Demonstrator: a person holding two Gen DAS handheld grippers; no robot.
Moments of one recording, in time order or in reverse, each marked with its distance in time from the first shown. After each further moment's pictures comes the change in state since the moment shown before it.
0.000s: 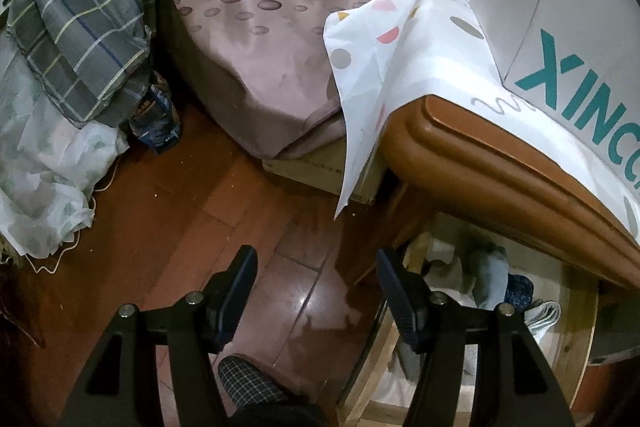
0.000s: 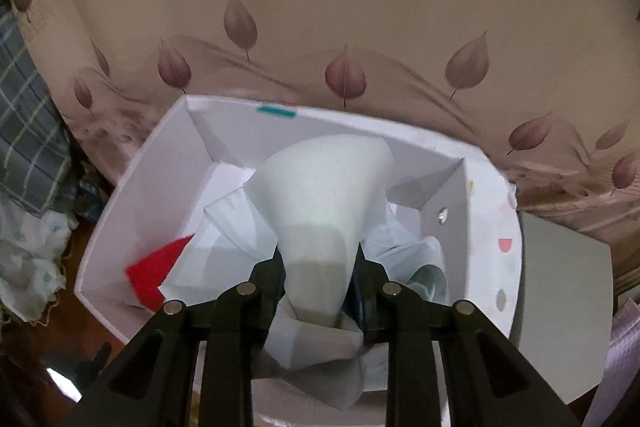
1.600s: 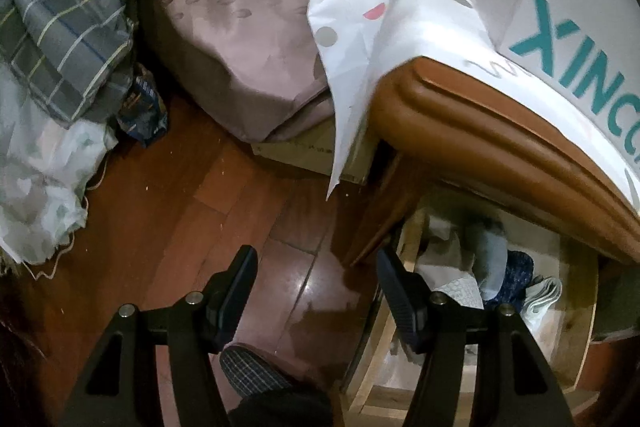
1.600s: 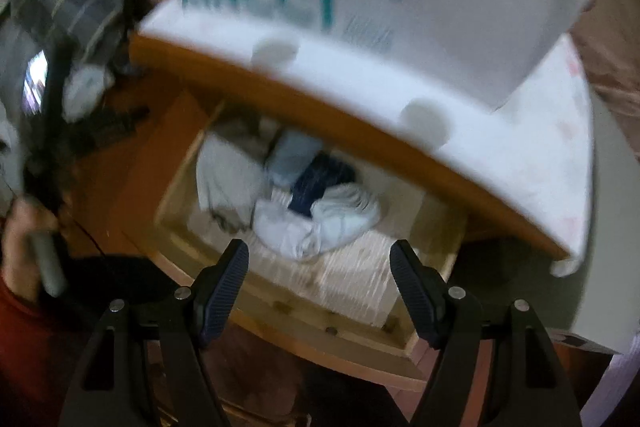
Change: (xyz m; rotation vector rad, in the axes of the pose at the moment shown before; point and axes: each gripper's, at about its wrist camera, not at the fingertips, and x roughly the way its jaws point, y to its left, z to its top) left arm 0.012 -0.003 -0.005 0.028 0.071 -0.025; right arm 0.031 0.020 -0.248 -0.211 0.267 0.164
